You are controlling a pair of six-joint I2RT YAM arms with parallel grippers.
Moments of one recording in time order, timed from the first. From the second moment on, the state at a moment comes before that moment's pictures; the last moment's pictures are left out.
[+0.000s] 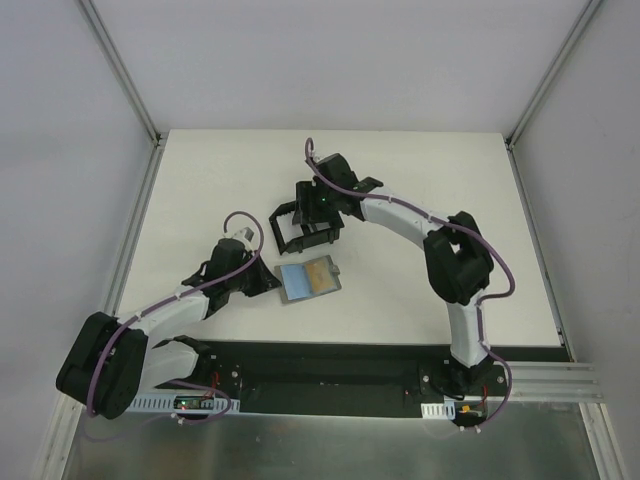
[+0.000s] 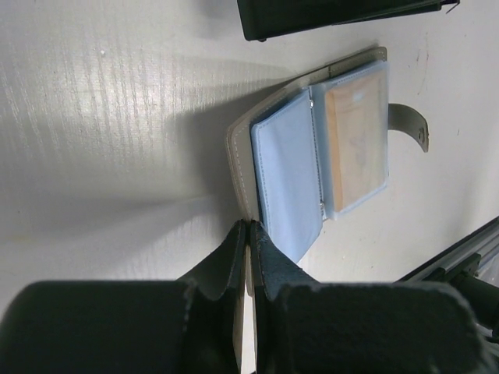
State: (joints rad) left arm -0.42 1.12 0.34 0.03 0.27 -0.78; right arm 0.72 2.00 1.60 -0.39 -0.20 0.47
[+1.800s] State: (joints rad) left arm -0.40 1.20 0.37 0.03 0.26 -0.76; right arm 0.66 2.23 1.78 -0.40 -0.43 0.49
